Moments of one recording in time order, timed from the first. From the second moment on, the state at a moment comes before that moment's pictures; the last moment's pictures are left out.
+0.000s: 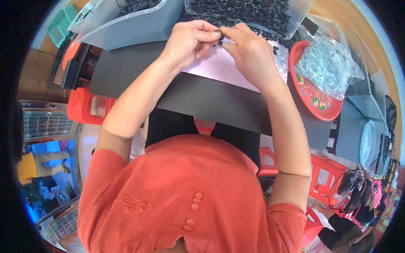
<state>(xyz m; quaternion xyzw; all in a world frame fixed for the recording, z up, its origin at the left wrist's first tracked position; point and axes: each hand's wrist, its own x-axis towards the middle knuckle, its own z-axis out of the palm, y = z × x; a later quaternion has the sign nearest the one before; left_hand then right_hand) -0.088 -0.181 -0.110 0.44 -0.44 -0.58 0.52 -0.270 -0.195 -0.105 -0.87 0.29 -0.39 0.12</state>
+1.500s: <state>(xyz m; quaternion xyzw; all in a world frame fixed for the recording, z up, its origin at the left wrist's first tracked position) -0.074 -0.200 -0.122 0.36 -0.32 -0.61 0.63 -0.245 -0.208 -0.127 -0.90 0.38 -0.21 -0.04</state>
